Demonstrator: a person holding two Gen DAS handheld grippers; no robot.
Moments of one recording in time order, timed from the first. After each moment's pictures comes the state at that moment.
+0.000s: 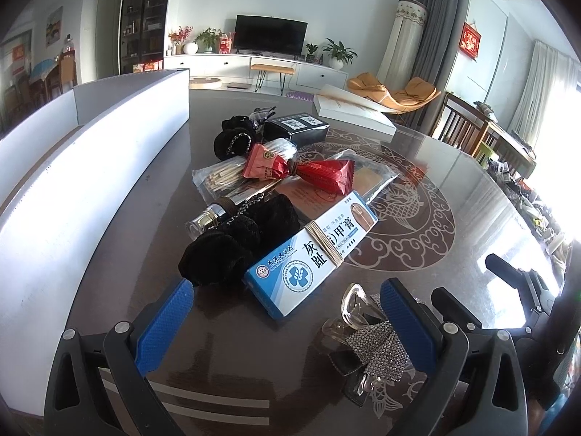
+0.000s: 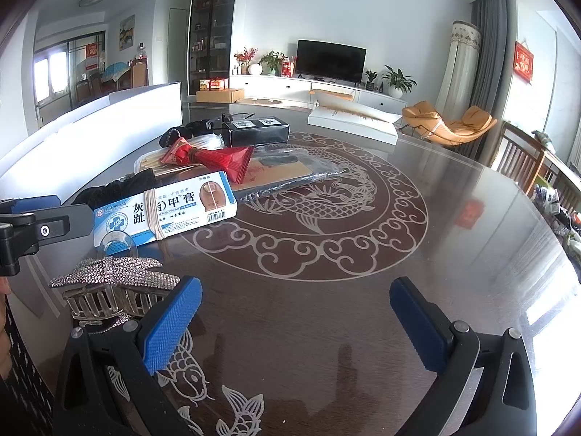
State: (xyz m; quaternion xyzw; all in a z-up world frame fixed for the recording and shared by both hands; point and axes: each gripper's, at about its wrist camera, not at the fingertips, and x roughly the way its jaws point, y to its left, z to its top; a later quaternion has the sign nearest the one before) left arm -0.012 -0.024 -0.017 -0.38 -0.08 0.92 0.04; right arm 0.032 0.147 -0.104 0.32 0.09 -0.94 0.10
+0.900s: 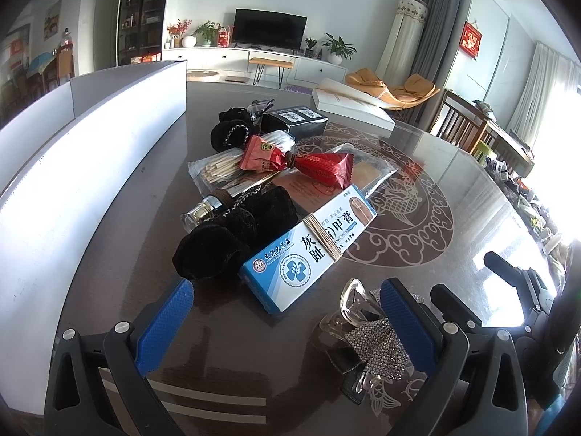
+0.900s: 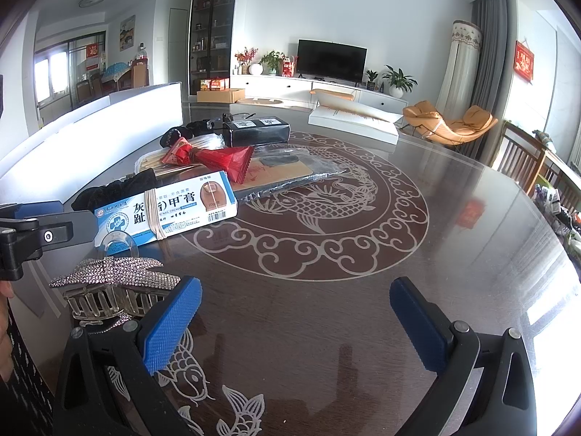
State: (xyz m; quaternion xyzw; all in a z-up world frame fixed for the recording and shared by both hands) left arm -0.013 -0.024 -0.022 -0.39 -0.08 0.91 0.04; right arm 0.032 0.147 -0.104 0.32 0.09 -0.94 0.10
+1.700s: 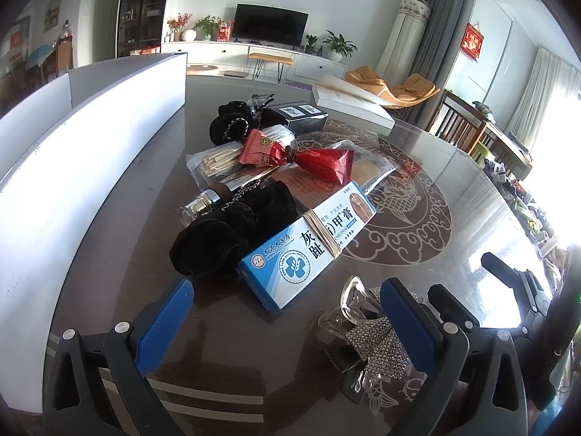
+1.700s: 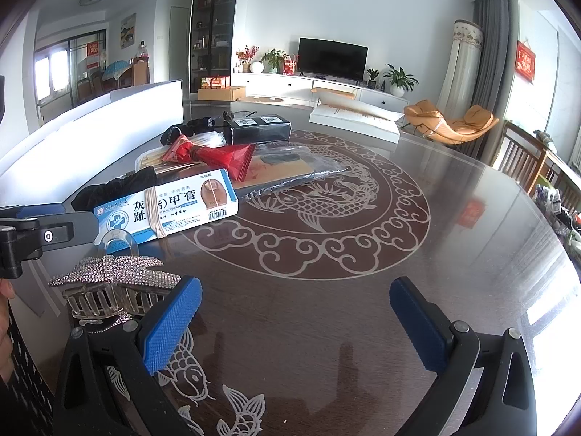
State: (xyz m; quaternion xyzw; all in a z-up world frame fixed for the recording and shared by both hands) left arm -0.014 -0.027 -0.023 -0.40 -0.10 0.91 0.05; right arm 0.032 0.147 -0.104 0.32 0.09 -0.94 0.10
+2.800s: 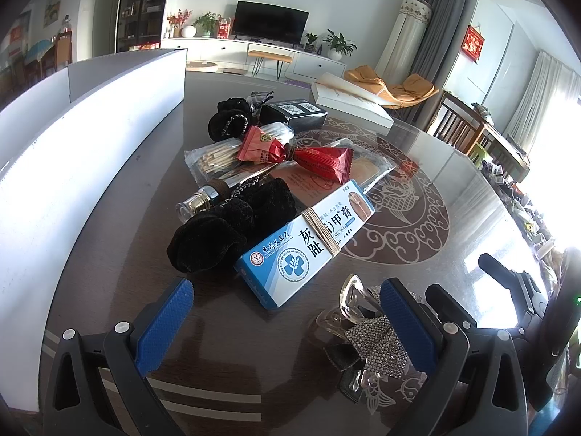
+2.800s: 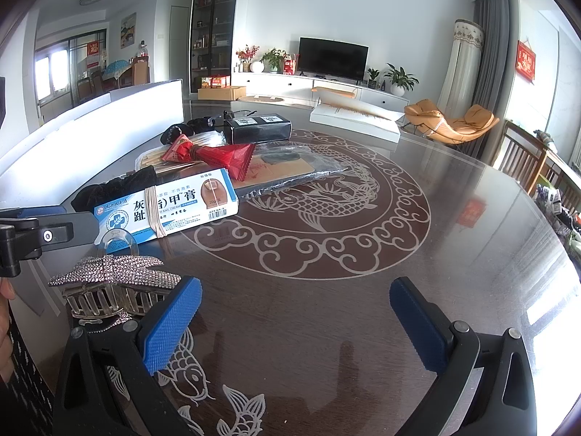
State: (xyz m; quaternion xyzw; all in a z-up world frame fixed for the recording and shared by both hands) left arm -0.014 -0.026 -0.025 -0.40 -0.10 0.91 0.05; right arm 0.031 0.147 -0.104 0.33 0.09 -0.94 0.10
